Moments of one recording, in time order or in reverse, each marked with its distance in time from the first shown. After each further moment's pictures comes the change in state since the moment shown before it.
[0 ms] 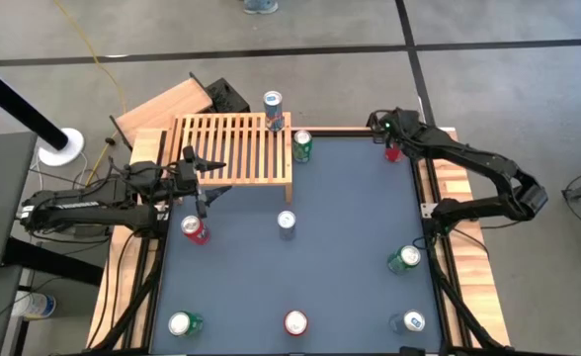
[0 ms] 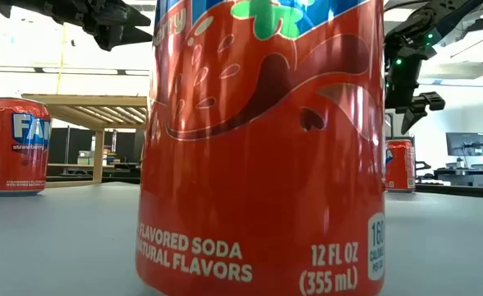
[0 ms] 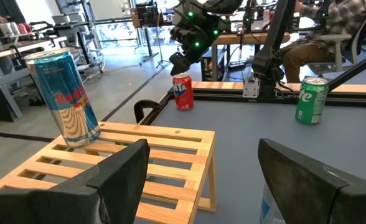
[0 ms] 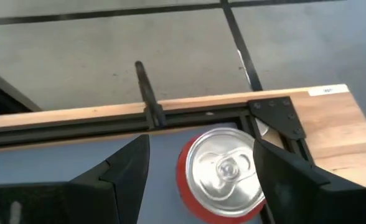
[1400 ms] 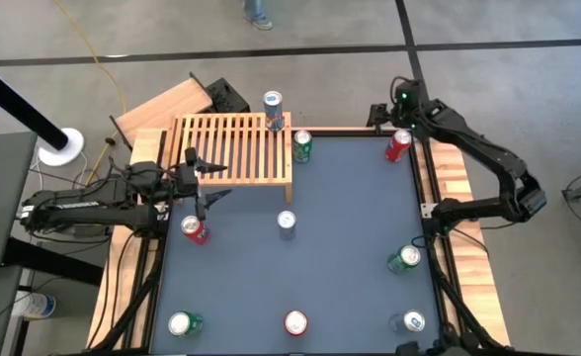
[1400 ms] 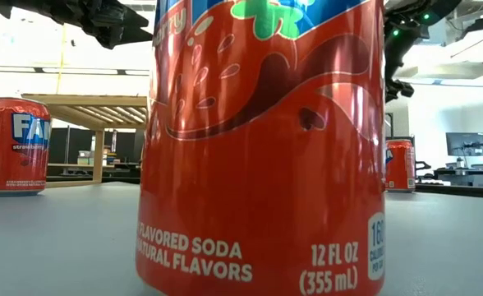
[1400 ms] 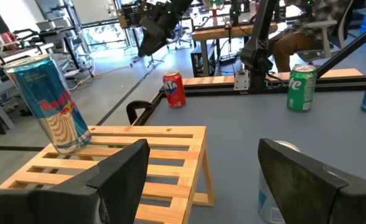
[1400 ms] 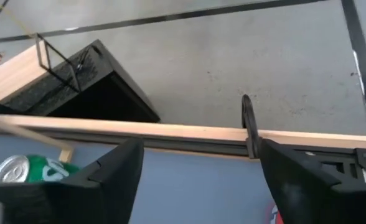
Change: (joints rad) left arm 0.000 0.000 0.000 -0.018 0.047 0.060; right arm -0.122 0.003 0.229 0.030 -0.469 -0.182
